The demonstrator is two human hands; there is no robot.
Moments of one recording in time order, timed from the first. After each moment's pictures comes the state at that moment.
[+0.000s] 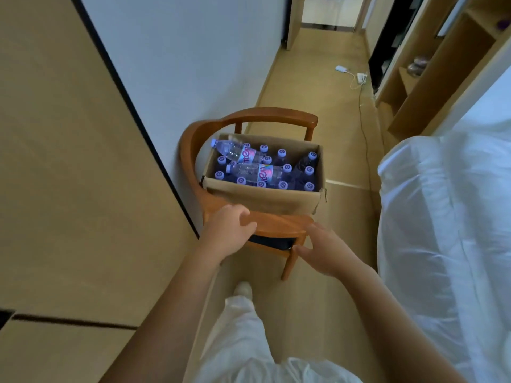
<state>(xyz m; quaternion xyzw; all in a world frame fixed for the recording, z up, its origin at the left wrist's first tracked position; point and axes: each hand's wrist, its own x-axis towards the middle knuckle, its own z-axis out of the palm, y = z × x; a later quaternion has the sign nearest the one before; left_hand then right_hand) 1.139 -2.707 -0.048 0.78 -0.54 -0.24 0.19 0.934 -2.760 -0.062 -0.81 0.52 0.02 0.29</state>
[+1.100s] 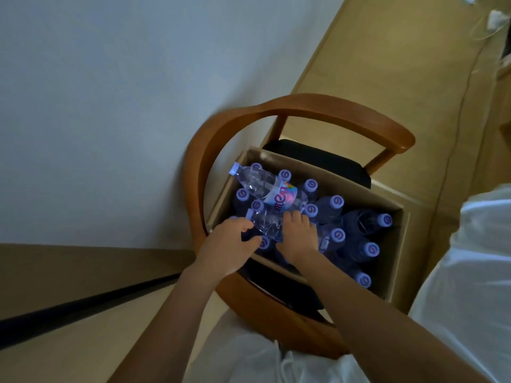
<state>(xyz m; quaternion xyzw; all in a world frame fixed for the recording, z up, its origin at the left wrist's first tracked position) 1.278 -2.944 -0.125 0.82 -0.36 -0.40 0.18 1.154 -3.051 -0.208 -0.86 0.42 0.22 0.17</state>
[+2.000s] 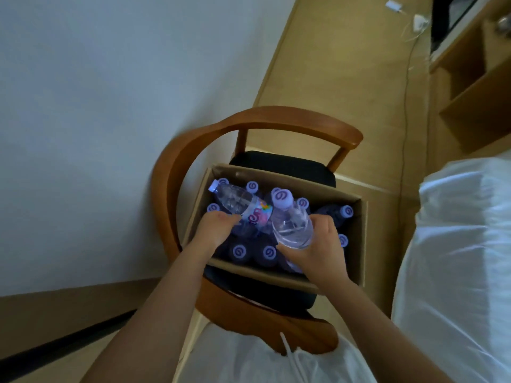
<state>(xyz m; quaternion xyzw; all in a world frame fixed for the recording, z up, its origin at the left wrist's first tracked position) 1.282 -3.013 -0.148 0.81 -0.18 -0.49 0.26 1.073 -3.045 -0.130 -0.73 0.57 -0.16 0.33</state>
